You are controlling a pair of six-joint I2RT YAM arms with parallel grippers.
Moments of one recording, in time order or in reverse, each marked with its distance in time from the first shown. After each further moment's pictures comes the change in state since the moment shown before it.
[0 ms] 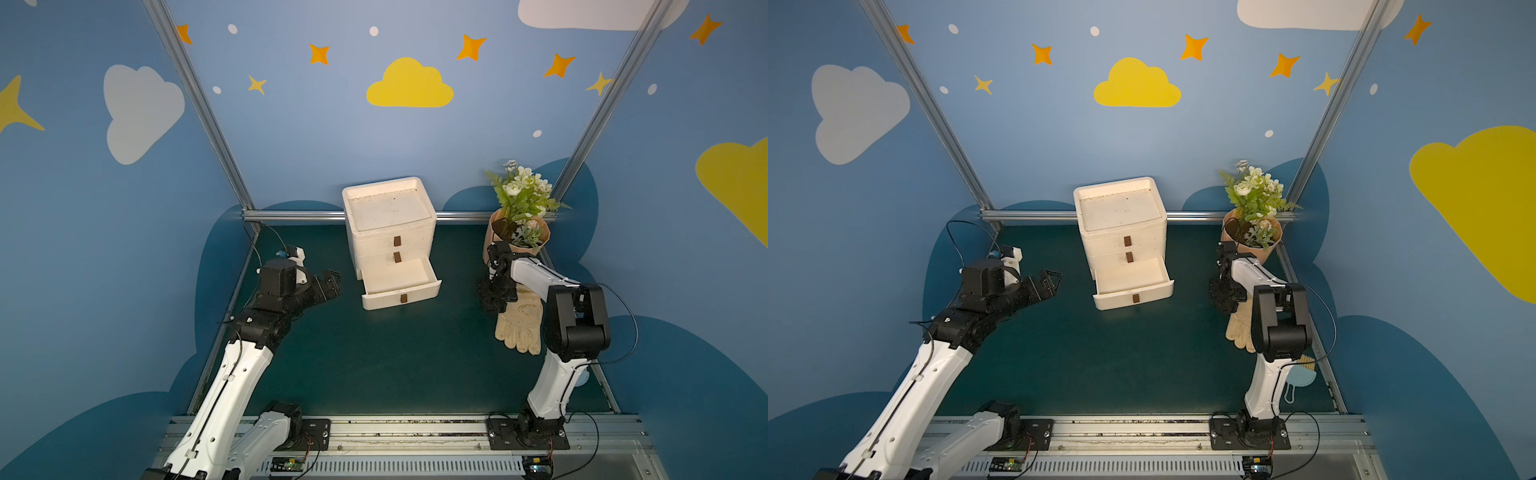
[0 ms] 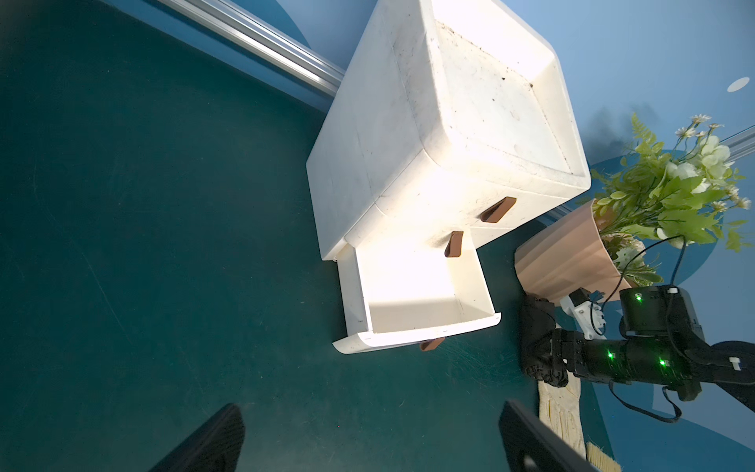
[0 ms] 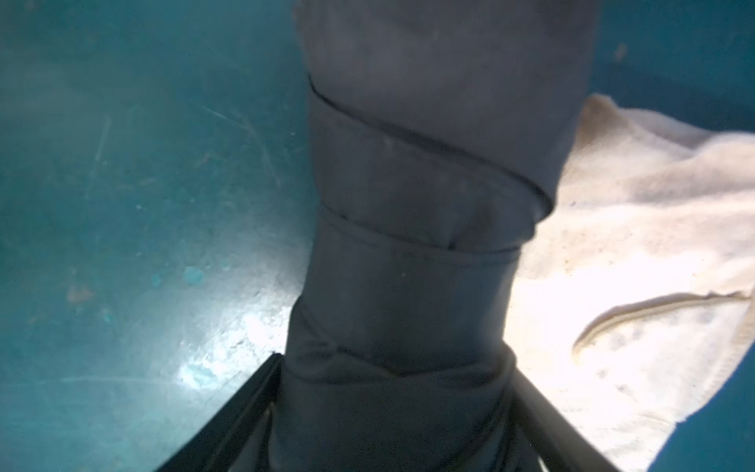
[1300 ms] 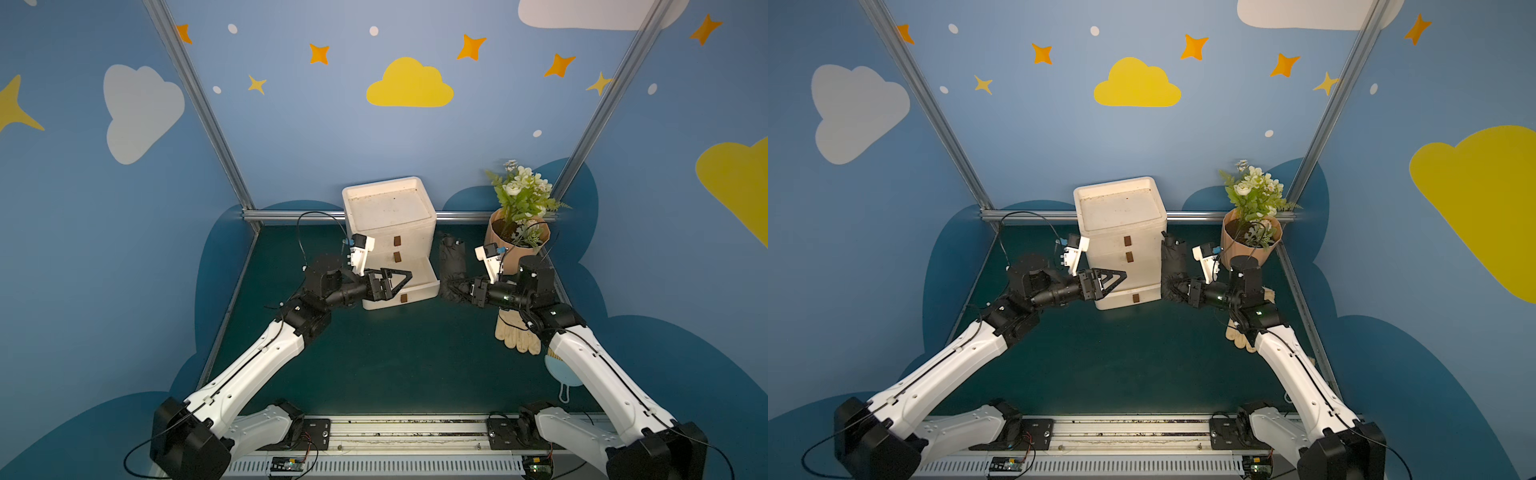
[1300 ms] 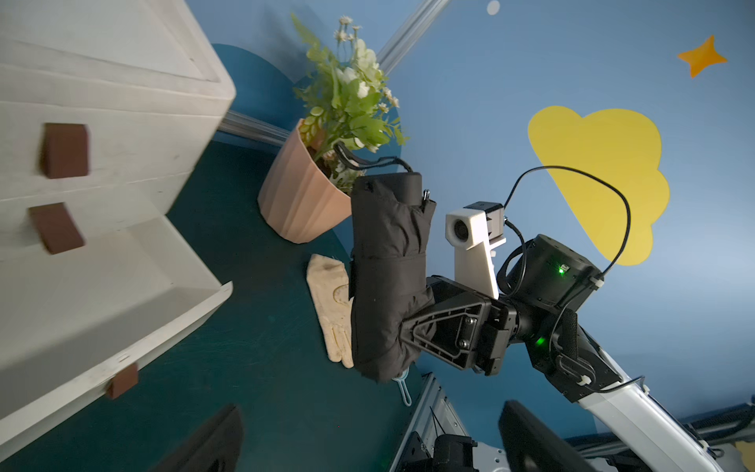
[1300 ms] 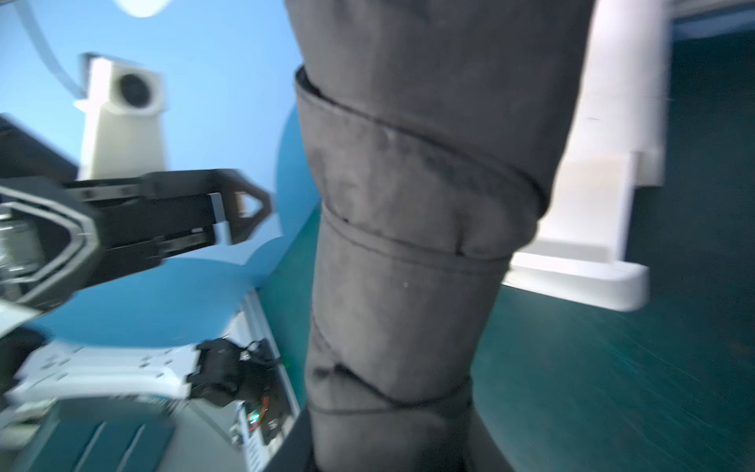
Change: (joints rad) left arm -0.396 0.225 -0.005 0.630 0.378 -0.184; right arm 0.196 -0.861 -0.458 0.612 -0.921 0.193
